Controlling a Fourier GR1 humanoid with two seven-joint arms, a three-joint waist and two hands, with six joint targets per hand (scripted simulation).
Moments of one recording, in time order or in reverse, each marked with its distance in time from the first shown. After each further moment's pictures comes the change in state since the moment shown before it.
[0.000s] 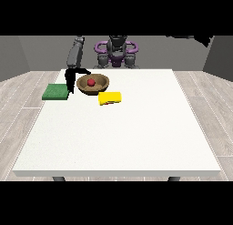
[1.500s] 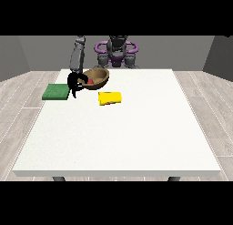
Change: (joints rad) left arm 0.032 0.215 0.163 0.097 0.173 -0.159 0.004; right arm -0.086 0.014 0.011 0.174 0.046 -0.194 -0.089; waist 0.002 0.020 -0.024
